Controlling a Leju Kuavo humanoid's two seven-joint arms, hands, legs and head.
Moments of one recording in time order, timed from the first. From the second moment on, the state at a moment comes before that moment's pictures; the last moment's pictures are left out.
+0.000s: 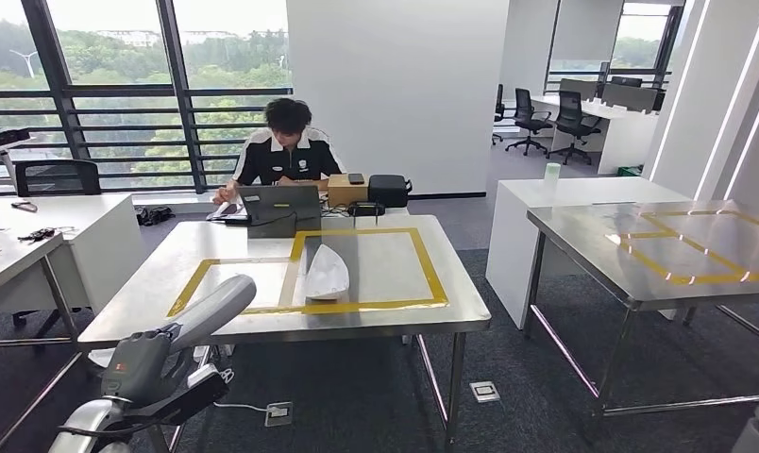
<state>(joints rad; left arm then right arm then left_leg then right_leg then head) -0.87 0.11 -0.29 -0.62 -0.95 0.31 -0.40 -0.05 0.10 -1.08 -0.22 1.10 0.54 -0.13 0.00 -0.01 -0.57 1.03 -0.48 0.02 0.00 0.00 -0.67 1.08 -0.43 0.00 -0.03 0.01</state>
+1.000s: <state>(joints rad) -0.86 0.11 -0.31 -0.63 -0.96 0.28 -0.40 -0.05 0.10 -1.08 -0.22 1.11 0.54 -0.14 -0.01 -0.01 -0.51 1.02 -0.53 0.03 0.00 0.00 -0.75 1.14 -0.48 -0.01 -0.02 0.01</state>
